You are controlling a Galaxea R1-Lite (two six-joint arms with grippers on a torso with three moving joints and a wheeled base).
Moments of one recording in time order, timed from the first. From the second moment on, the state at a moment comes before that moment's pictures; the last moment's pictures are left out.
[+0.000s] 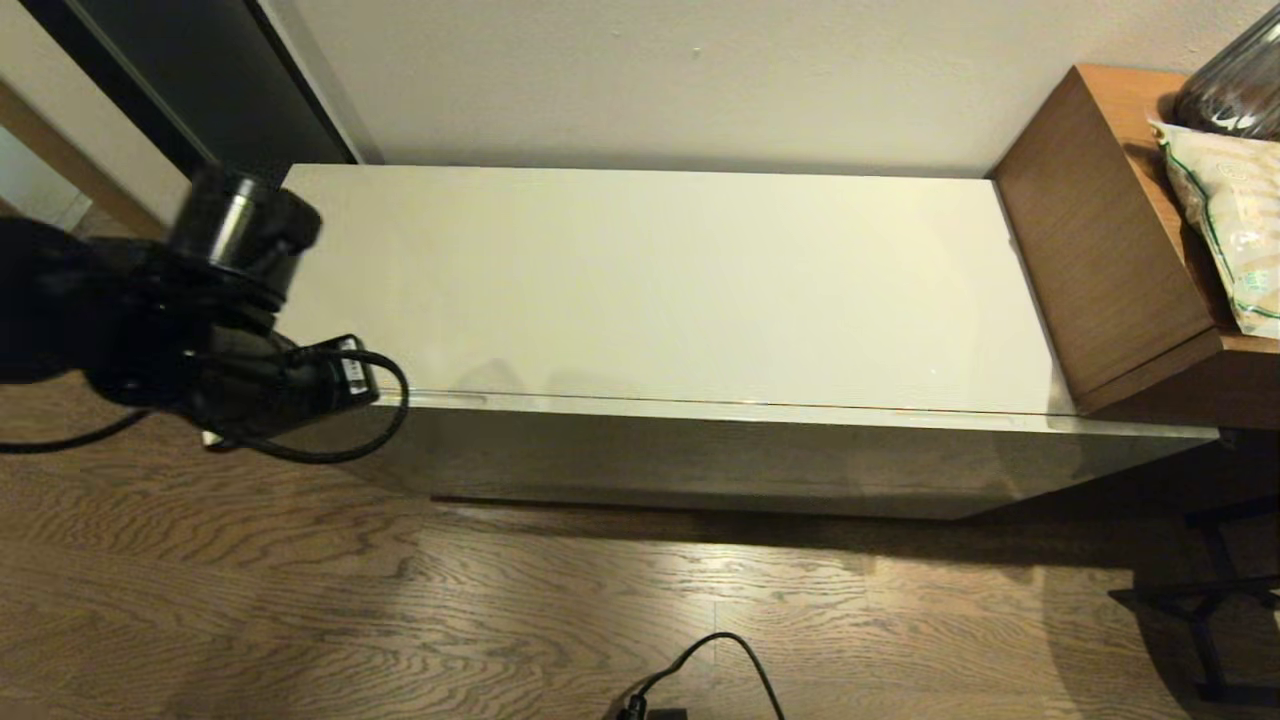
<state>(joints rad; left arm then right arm) -0.26 1.59 -1.33 0.49 0.36 -0.55 0.01 0.00 0.00 0.00 0.00 -0.04</state>
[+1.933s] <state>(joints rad) 0.00 0.00 -0.22 0.43 0.03 0.03 0.01 0.00 0.00 0.00 0.00 -0.04</state>
